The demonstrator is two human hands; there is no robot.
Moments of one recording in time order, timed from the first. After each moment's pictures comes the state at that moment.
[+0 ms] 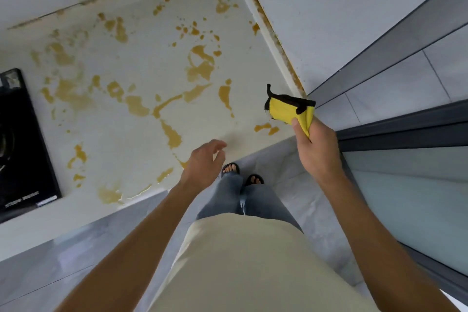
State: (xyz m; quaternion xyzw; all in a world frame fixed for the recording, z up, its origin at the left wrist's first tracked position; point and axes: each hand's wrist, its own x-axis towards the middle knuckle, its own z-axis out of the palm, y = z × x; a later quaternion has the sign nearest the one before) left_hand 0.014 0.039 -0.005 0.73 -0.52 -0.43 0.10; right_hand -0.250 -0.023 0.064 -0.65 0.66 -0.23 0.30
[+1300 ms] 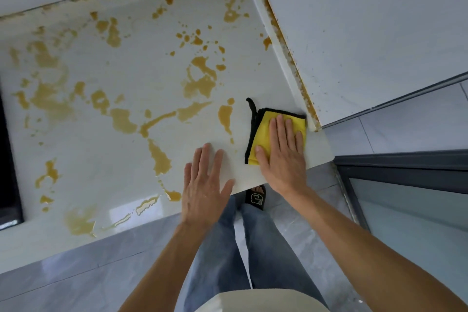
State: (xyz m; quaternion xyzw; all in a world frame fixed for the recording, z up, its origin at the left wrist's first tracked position) left_hand -0.020 0.024 -0.050 0.76 -0.61 -0.21 0.00; right_hand -0.210 -0.078 -0.090 -0.79 0.60 0.02 0.12
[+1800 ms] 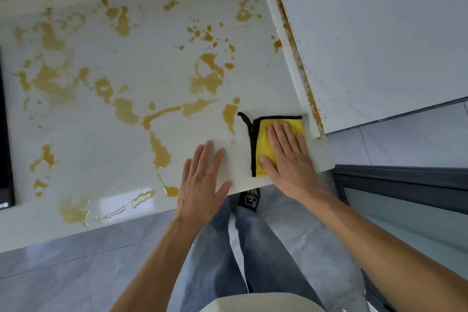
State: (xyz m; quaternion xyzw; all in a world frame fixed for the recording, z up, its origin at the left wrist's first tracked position) left_hand -0.013 0.026 -0.050 0.76 -0.61 -0.25 0.03; right_hand -0.240 -0.093 -0.090 -0.87 0.48 0.08 0.10
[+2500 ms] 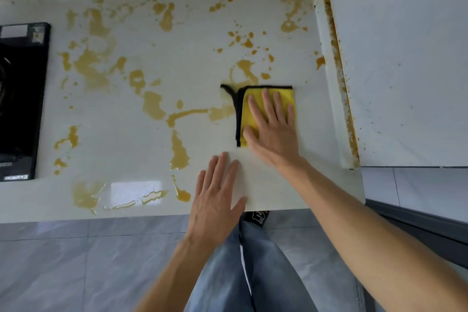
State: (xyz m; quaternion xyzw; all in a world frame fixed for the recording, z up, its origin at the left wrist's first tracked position) left_hand -0.025 0.038 -0.063 0.80 -0.55 -0.24 0.06; right_hand -0.111 -0.171 -0.097 -0.89 0.45 0.04 0.13
